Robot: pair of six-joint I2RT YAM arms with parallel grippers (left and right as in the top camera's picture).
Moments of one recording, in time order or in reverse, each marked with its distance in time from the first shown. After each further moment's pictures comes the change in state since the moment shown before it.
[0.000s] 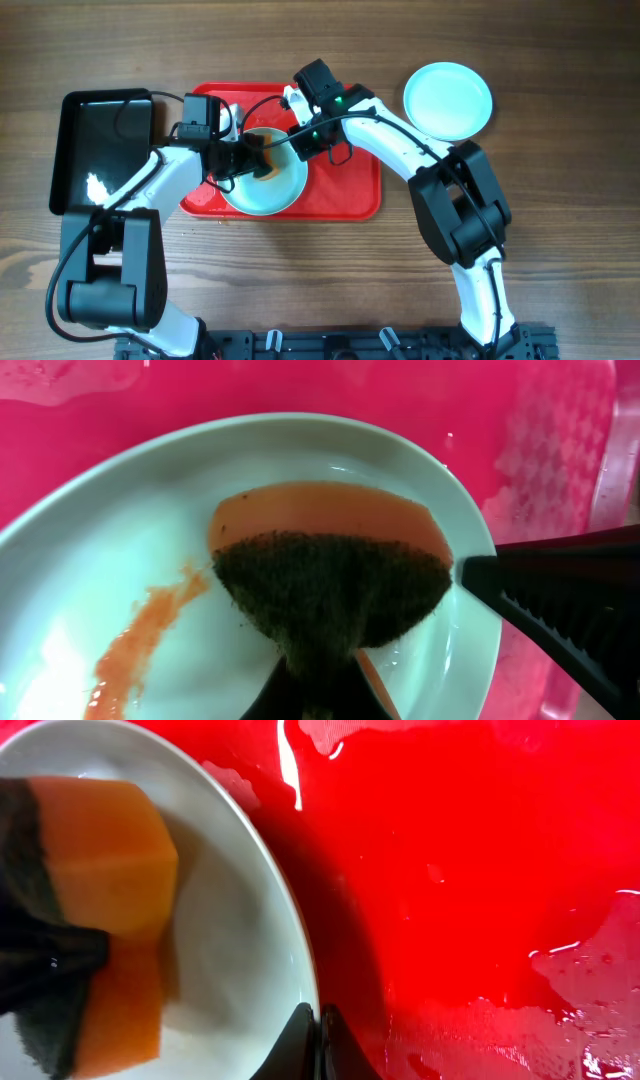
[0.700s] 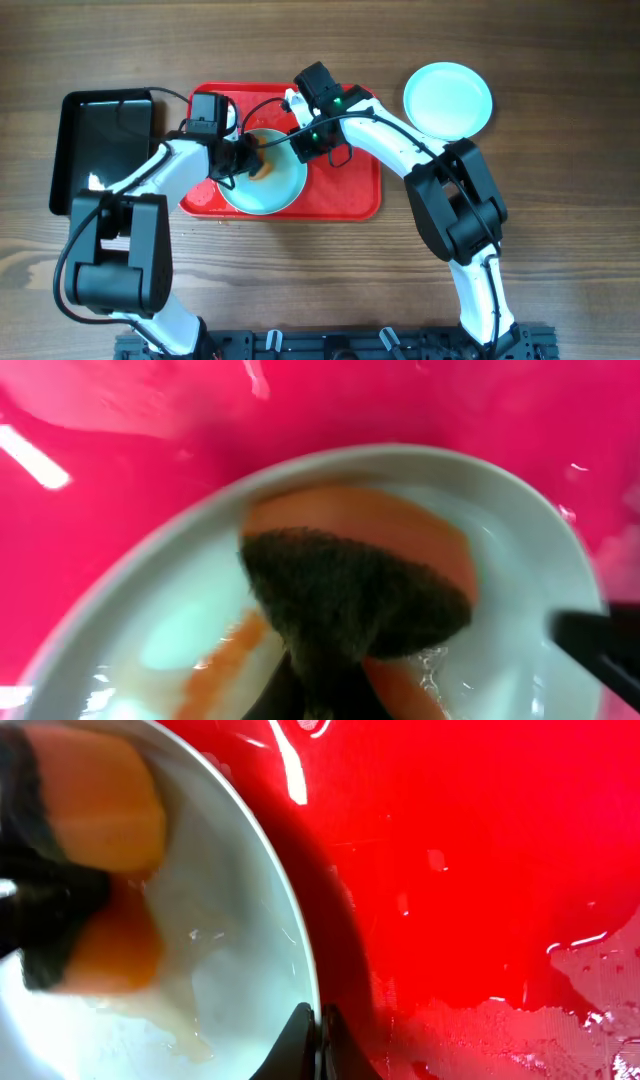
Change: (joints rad) left arm -0.018 0.075 0.042 -0.029 -0.198 -0.001; right arm -0.001 0.021 0.001 -0.005 -0.008 0.029
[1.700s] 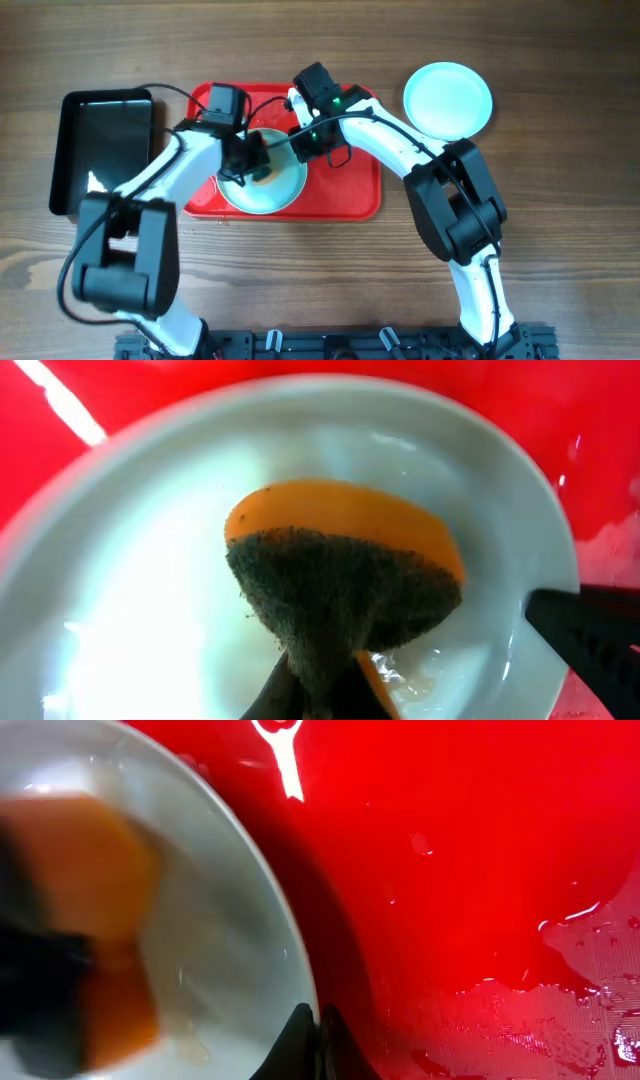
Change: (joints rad) left arm -0.089 -0.005 0.091 -0.173 -0.045 -0.138; right arm 0.000 0.002 0.006 -0.015 0.019 0.074
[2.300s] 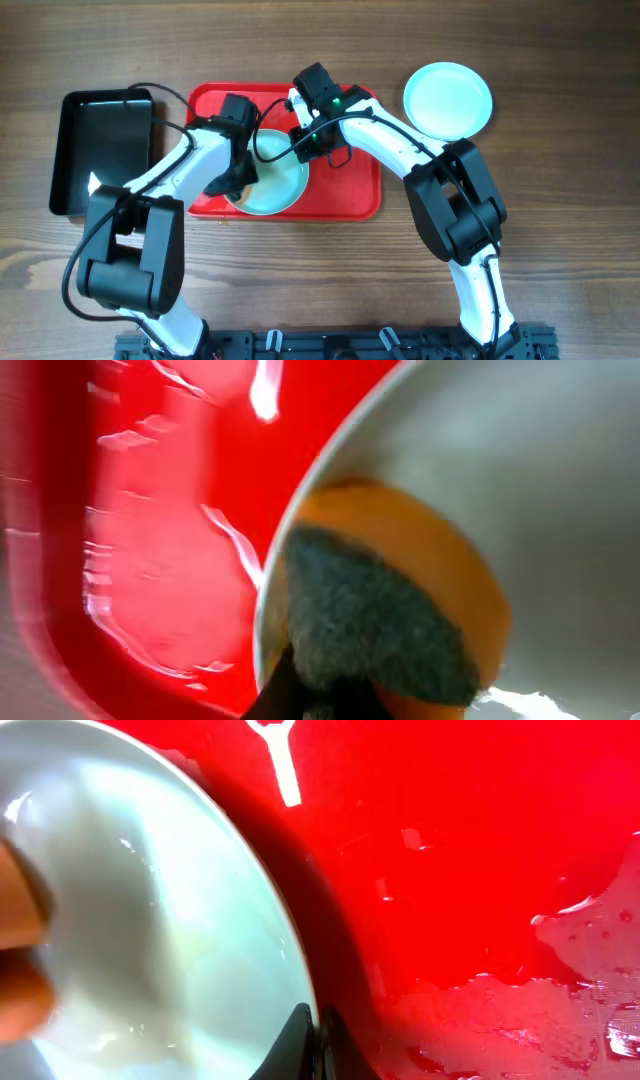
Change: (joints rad) left arm -0.034 0.014 0.020 -0.257 -0.407 -0.013; right arm 0.003 0.001 0.000 -0.003 -0.002 0.007
